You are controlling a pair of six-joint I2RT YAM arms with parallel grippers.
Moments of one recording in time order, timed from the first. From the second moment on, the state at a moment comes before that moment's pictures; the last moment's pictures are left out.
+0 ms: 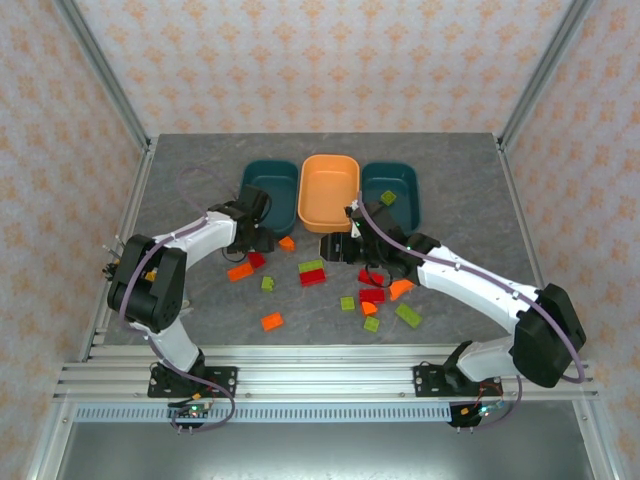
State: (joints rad) left arm -0.30 1.71 1.06 -0.60 -0.13 -0.41; right arm 0.75 1.34 0.96 -0.36 -0.12 0.66
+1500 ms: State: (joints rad) left arm -0.27 1.72 1.45 -0.79 -0.20 -0.42; right arm 0.74 1.30 0.97 -0.26 -0.01 0.74
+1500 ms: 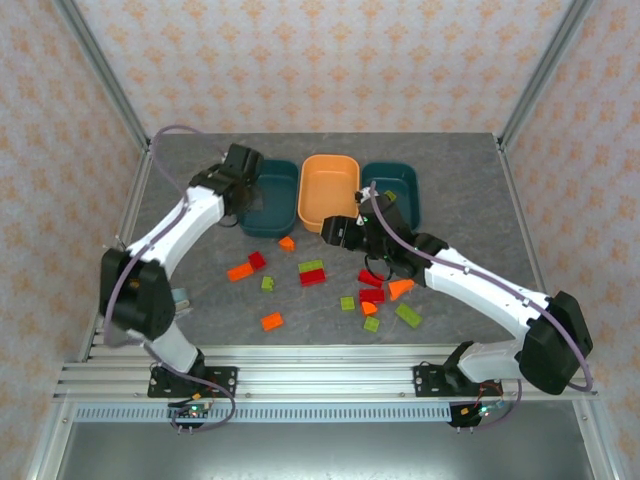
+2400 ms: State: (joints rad) left arm -0.27 2.04 1.75 -0.88 -0.10 -0.44; right arm 0.42 1.09 0.82 -0.85 0.13 1.24
